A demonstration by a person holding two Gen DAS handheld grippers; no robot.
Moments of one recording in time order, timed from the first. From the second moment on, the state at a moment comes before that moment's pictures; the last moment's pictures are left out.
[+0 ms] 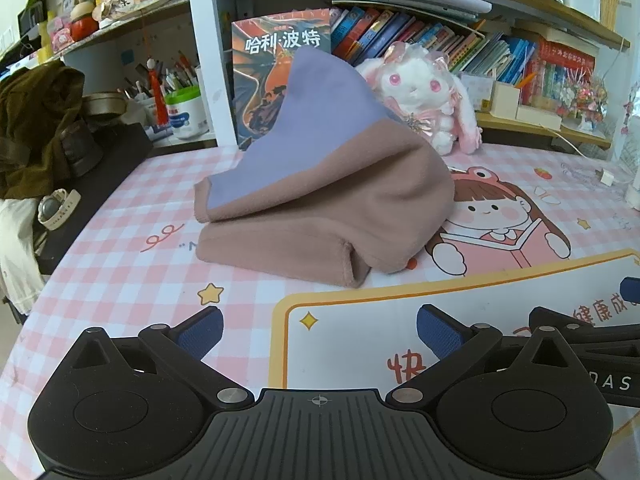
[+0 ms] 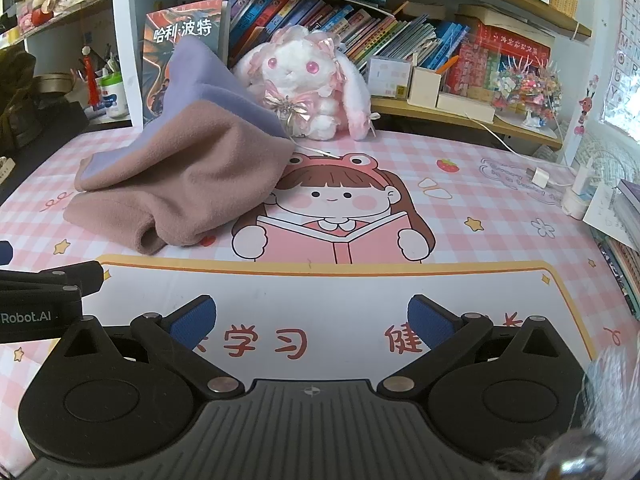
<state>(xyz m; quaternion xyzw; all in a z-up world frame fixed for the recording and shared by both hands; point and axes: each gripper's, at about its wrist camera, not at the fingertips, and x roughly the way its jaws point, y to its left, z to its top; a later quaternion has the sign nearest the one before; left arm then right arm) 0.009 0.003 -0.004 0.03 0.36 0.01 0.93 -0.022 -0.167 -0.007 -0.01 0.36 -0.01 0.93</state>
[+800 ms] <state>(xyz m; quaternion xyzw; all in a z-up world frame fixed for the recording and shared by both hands) 0.018 0.004 -0.008 0.04 0.37 0.01 0.93 -0.013 -0.167 -0.006 0.00 0.35 0.01 0.94</state>
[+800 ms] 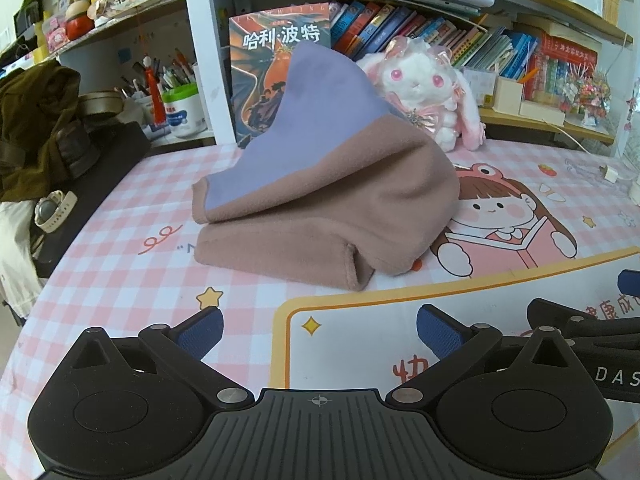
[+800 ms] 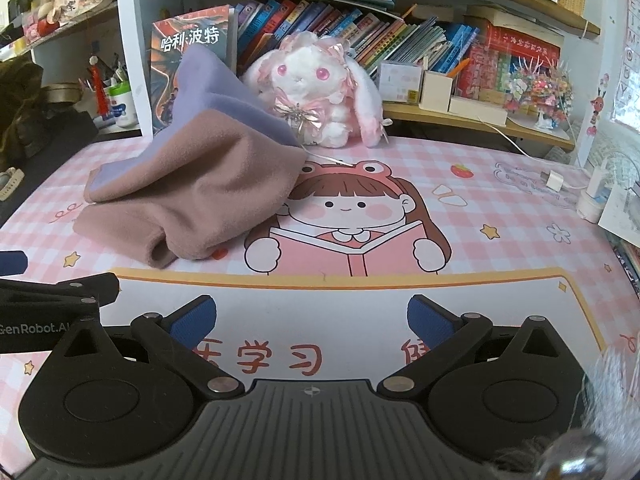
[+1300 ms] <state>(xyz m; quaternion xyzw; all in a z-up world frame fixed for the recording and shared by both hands) 0.020 0.004 -0.009 0.04 0.37 0.00 0.93 -0.009 -0.168 -0.008 0.00 0.35 0.01 0.93</state>
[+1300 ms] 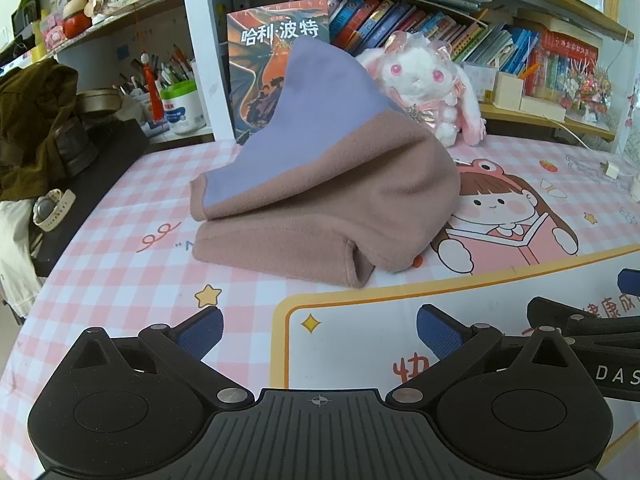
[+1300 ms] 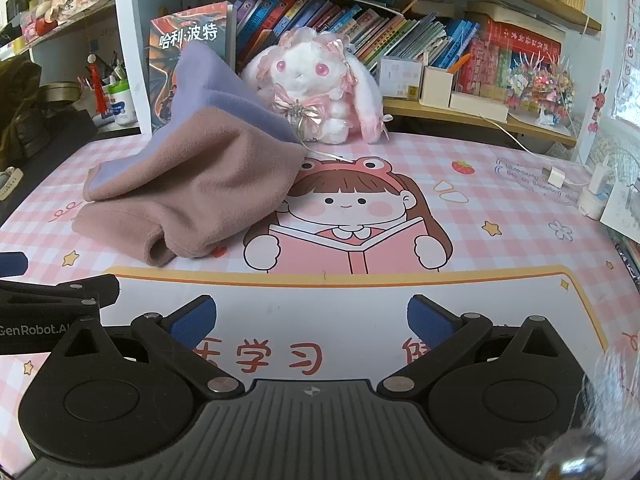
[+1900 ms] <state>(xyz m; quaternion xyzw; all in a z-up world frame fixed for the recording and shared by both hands) 0.026 0.005 -0.016 0.03 0.39 0.00 0.92 -0.001 -0.172 -0.018 0.03 0.38 0.03 0.93</state>
